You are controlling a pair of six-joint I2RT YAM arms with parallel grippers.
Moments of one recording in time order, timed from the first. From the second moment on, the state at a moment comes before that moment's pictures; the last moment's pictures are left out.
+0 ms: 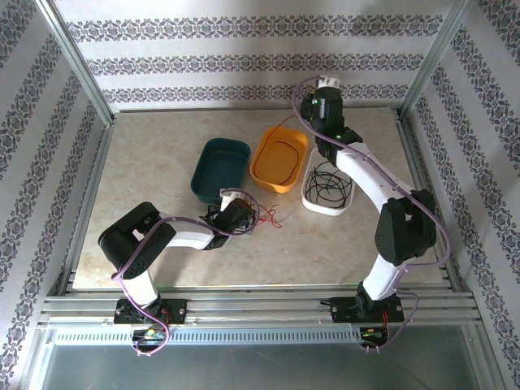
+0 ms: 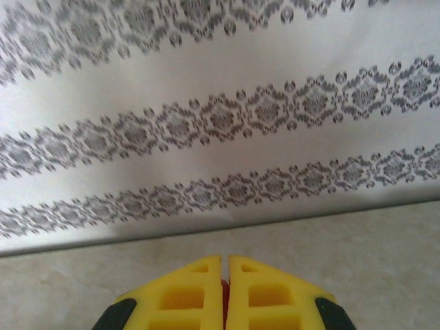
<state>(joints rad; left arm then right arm) -0.76 1.75 0.69 0.17 -0.48 -0.54 0.34 1.75 1.47 0.01 0.29 0.28</state>
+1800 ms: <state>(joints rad) -0.76 1.74 0.70 0.16 -0.48 -0.54 0.44 2.09 1.54 -0.40 0.01 0.37</state>
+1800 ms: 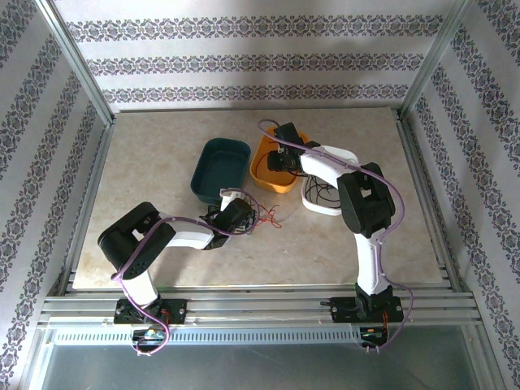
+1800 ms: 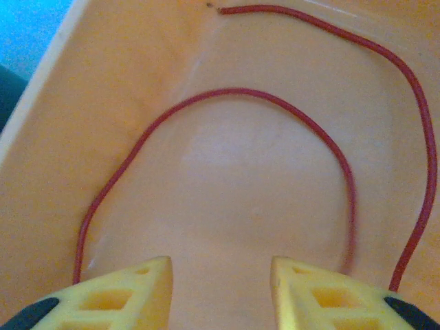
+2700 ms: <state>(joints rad) -0.76 1.74 0.70 0.16 -0.48 -0.54 0.31 1.69 1.32 -0.33 0.06 0.42</state>
